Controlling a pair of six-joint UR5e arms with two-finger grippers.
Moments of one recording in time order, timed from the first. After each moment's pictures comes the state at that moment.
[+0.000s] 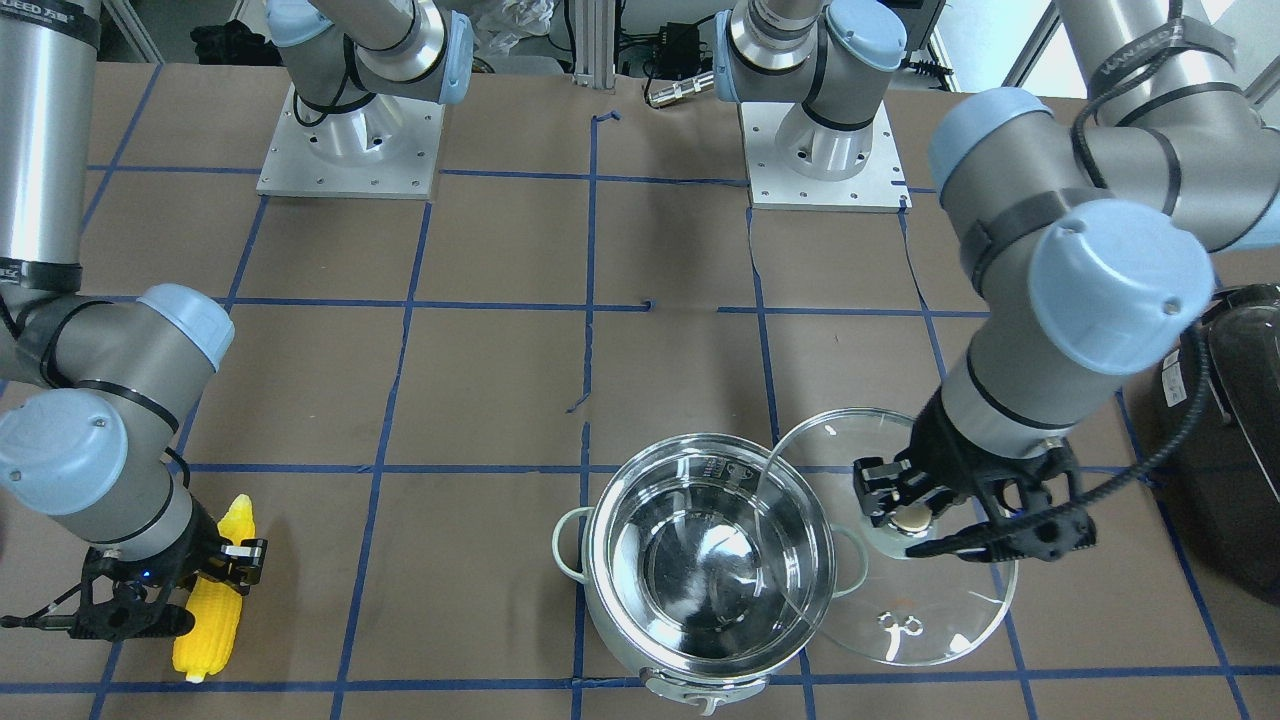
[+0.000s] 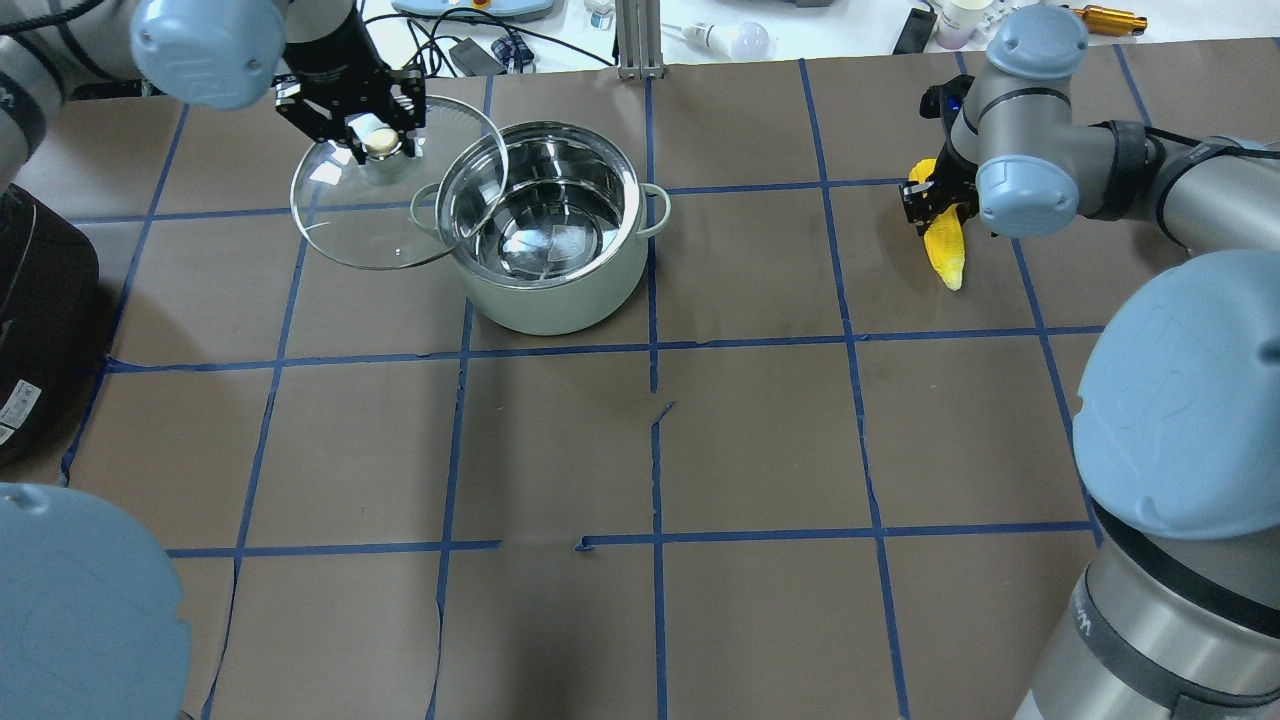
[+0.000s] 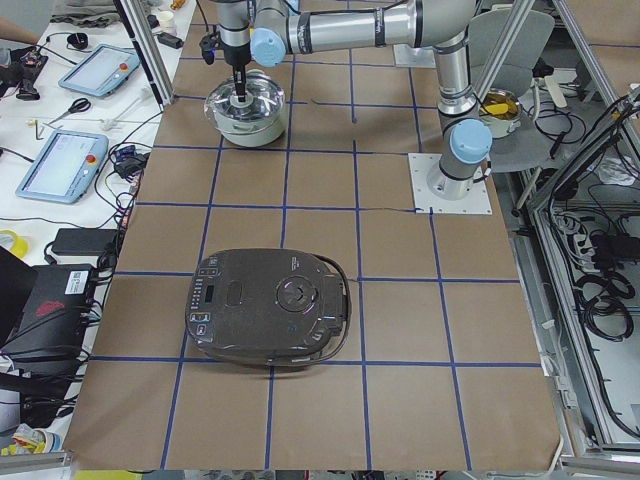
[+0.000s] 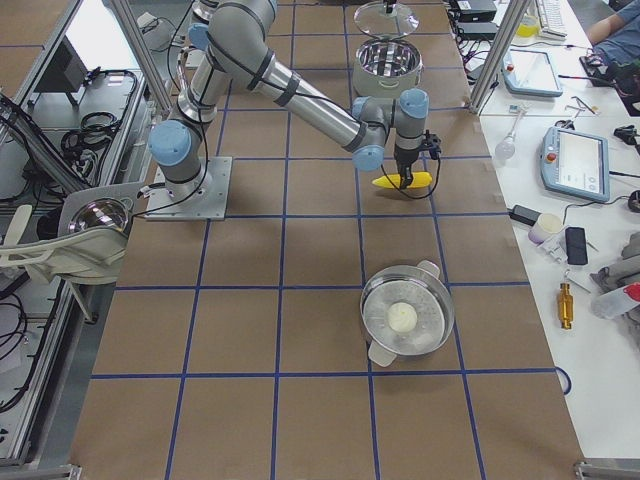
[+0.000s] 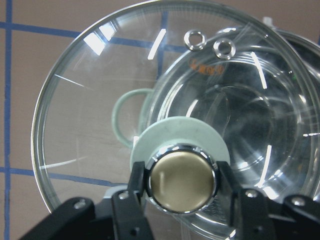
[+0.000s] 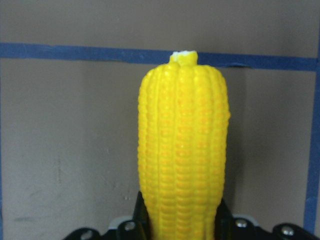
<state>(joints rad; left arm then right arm) -1.49 -1.98 -1.33 -1.35 1.59 -0.05 1.39 -0.99 1.58 -2.29 -1.62 -0.23</state>
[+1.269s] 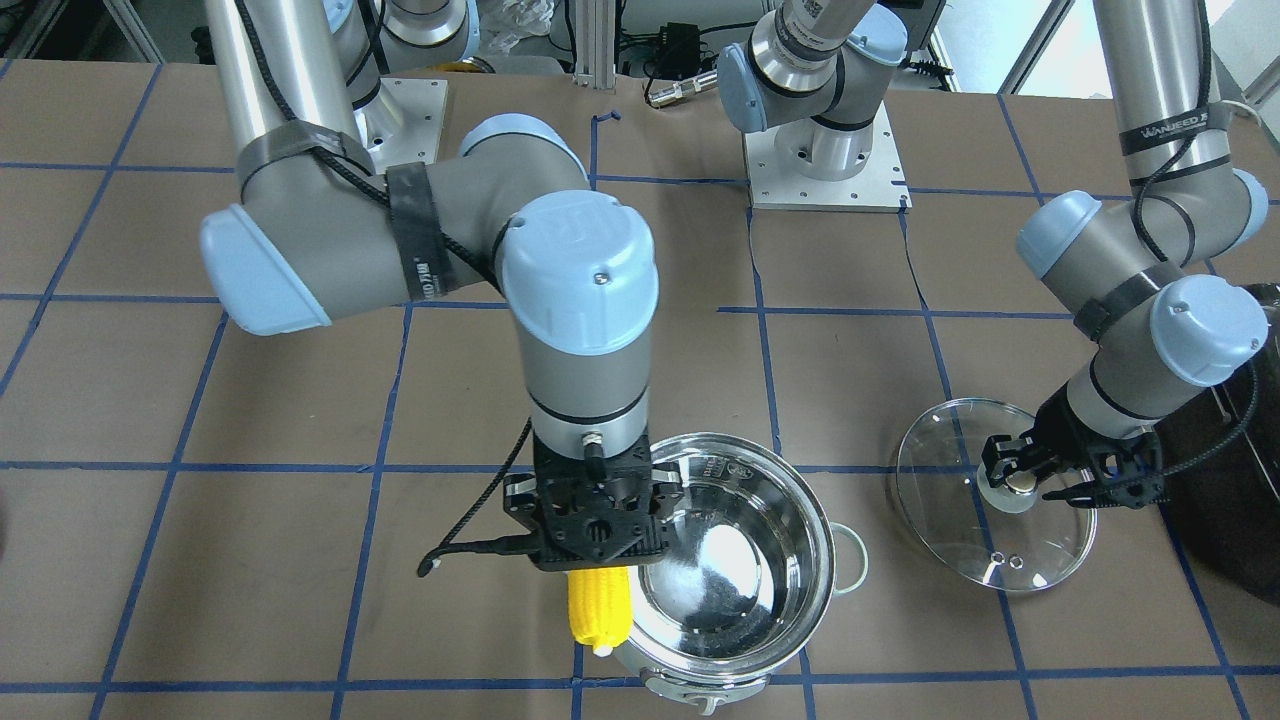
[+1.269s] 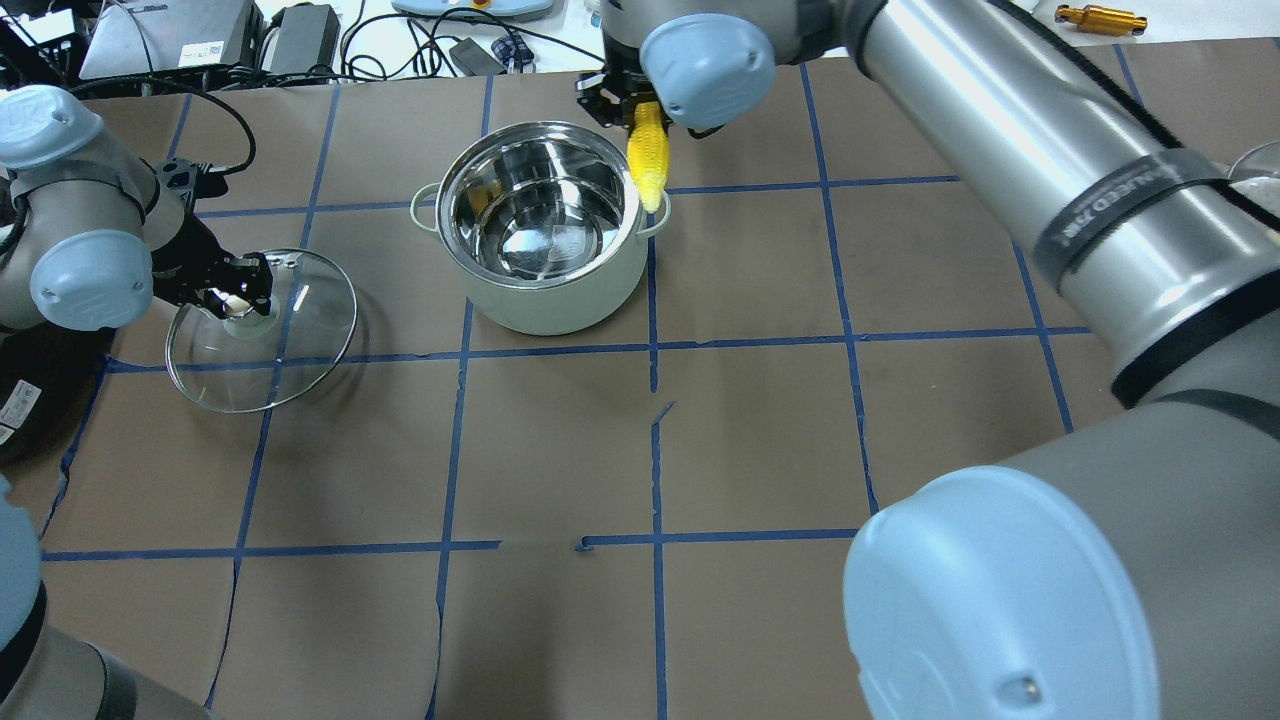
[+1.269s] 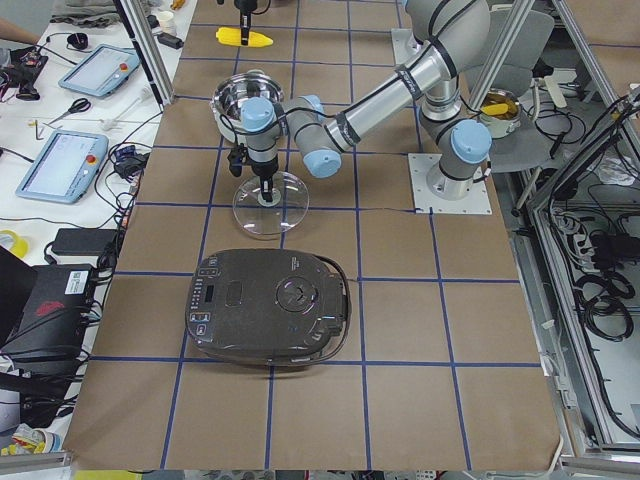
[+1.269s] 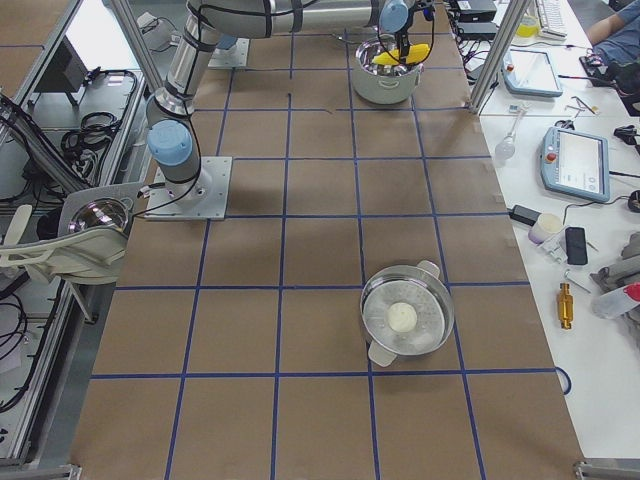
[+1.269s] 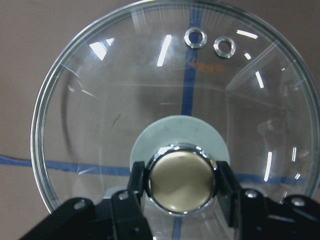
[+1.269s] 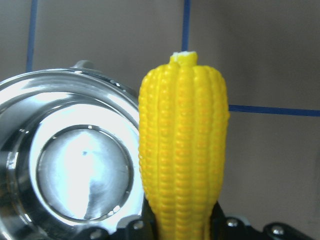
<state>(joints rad) -1.17 -1.95 -1.81 -0.91 1.60 0.33 1.94 -0.93 1.04 -1.88 -1.61 0.29</state>
